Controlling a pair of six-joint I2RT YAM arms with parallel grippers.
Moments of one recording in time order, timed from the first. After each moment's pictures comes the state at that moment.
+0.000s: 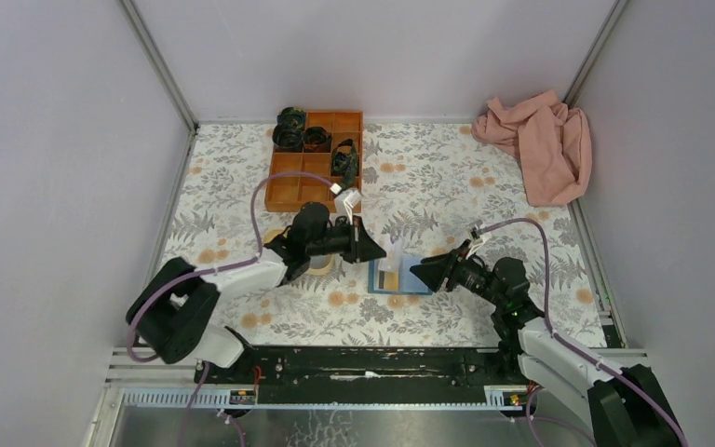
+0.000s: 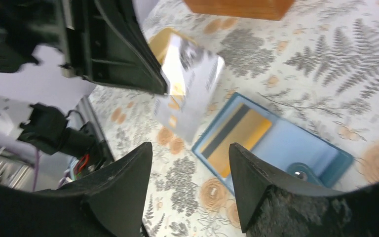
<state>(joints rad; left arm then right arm) -0.66 1.49 0.61 0.57 0.65 -0.69 0.41 0.83 0.05 0.71 -0.56 0.63</state>
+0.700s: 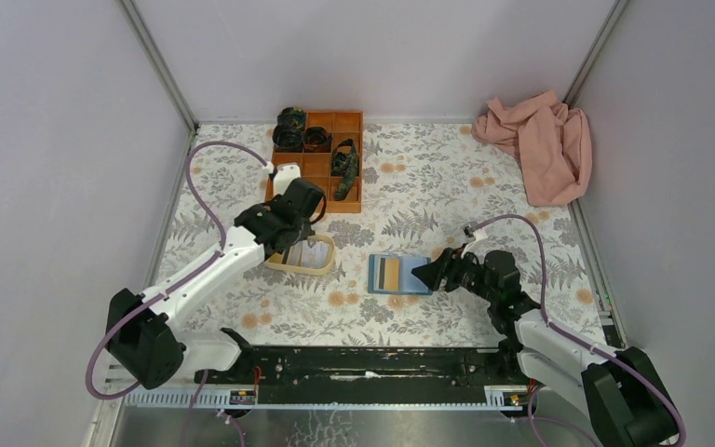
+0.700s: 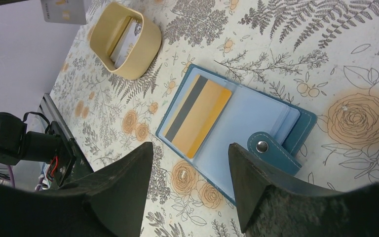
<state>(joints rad) -0.63 1.28 1.03 -0.69 -0.45 -0.65 0.41 0.91 0.09 0.51 -0.43 0.57</state>
